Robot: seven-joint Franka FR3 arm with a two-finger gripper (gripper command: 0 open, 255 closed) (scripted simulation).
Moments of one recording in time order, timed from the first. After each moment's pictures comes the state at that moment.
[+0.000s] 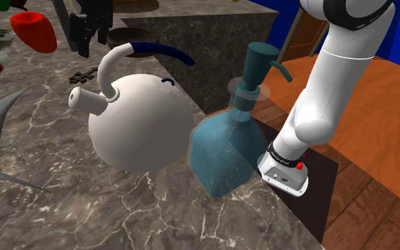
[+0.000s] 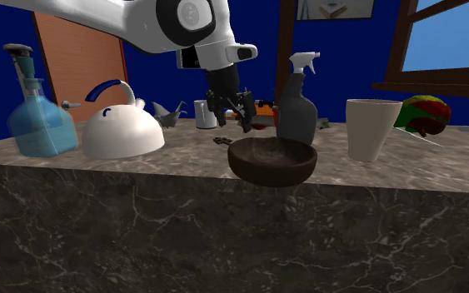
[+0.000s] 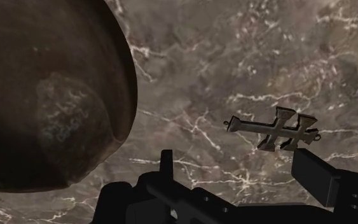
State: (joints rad) arm 0.20 0.15 0.41 -1.58 -0.06 2.03 0.05
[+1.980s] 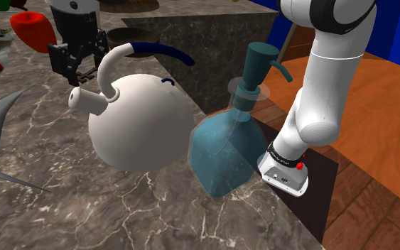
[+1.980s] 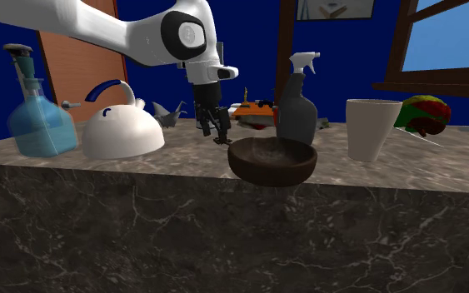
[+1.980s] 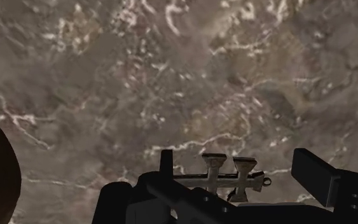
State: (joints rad) arm 0.32 0.26 0.44 -1.48 -0.15 1.87 0.37
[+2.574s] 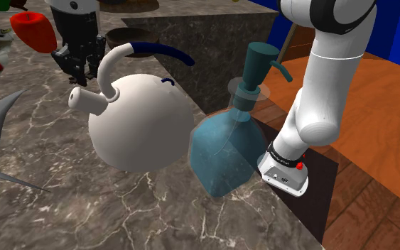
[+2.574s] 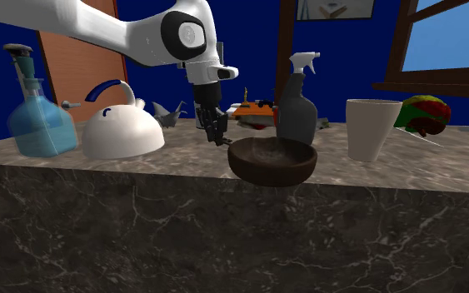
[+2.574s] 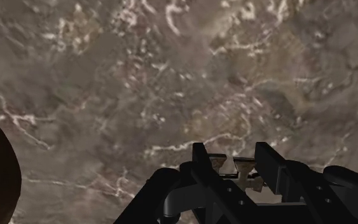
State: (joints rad) arm 0.32 0.26 0.44 -1.48 -0.15 1.88 0.37
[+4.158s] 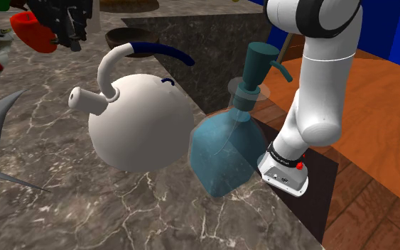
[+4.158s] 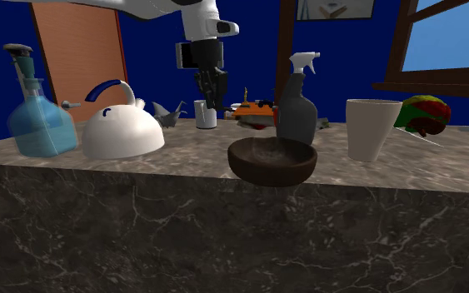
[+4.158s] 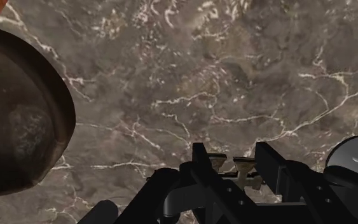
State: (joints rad) arm 0.38 0.36 0.45 -1.09 -0.19 1.57 0.37
